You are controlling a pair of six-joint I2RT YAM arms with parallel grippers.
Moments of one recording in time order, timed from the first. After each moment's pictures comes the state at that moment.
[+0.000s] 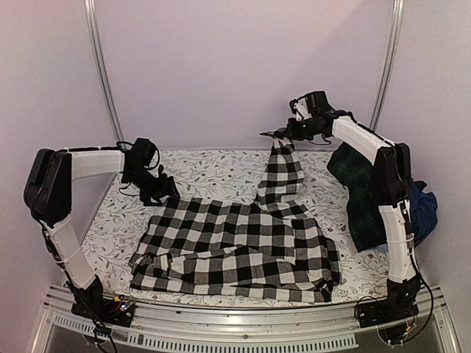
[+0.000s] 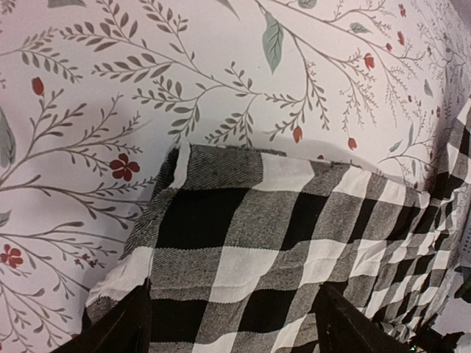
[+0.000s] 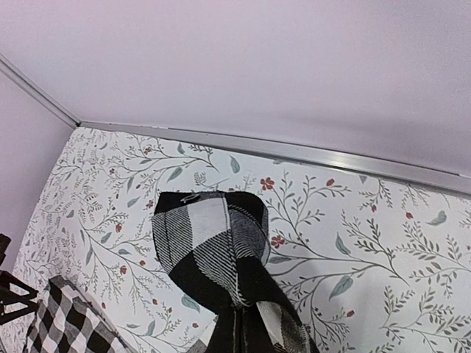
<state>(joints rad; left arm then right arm) -0.26 1.82 1.24 -0.60 0.27 -0.49 0.35 2.36 2.27 -0.56 -0.24 0.24</state>
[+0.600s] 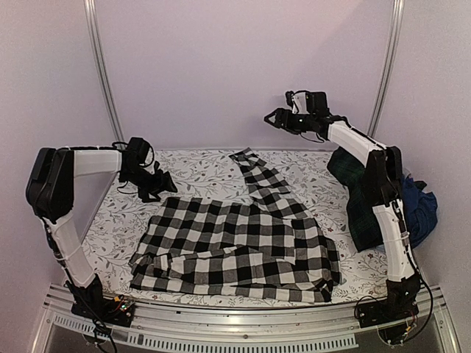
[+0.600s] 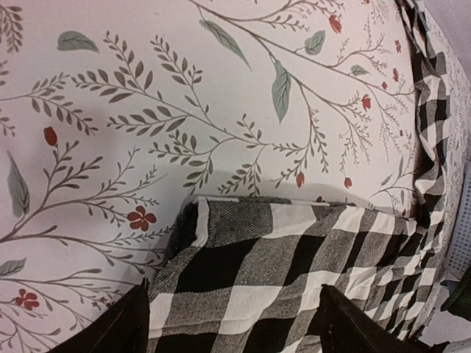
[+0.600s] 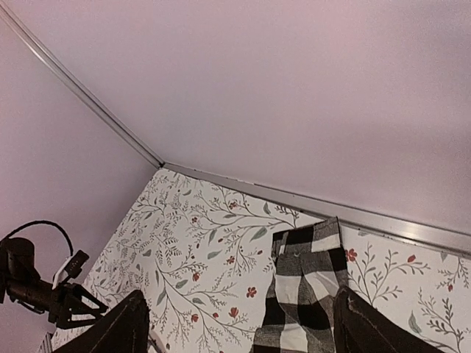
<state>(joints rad) -0.19 1.86 1.25 -0.52 0.31 -0.49 0.33 2.50 2.42 -0.22 -0.53 0.42</state>
